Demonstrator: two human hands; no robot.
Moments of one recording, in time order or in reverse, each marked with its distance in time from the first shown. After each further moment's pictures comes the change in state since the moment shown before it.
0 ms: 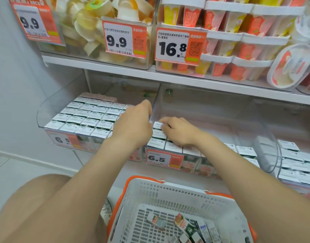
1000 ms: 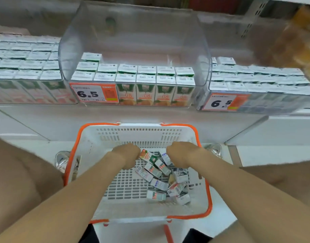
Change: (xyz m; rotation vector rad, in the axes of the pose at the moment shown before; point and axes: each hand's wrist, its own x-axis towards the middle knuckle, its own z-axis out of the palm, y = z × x) left_hand -0.139 -0.006 0.269 0.438 -1.049 0.261; right_hand -0.232 0.132 0.141 -0.383 -0.652 0.314
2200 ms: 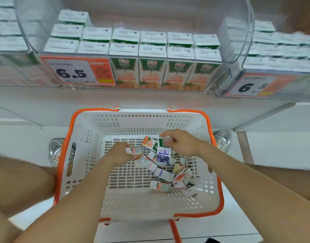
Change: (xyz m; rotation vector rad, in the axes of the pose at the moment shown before) left_hand 0.047 -0.042 0.081 -0.805 0.060 -0.216; right_hand 0.075 0.016 0.046 0.806 0.075 -0.035
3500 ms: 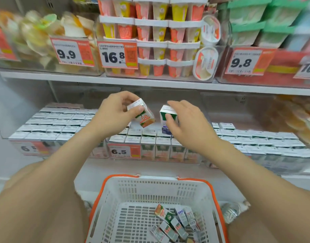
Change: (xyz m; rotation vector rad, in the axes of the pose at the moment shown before) left_hand -0.232 0.197 -0.265 -0.170 0.776 0.786; right_hand -0.161 -0.228 -0.170 -0.429 1.000 -0.512
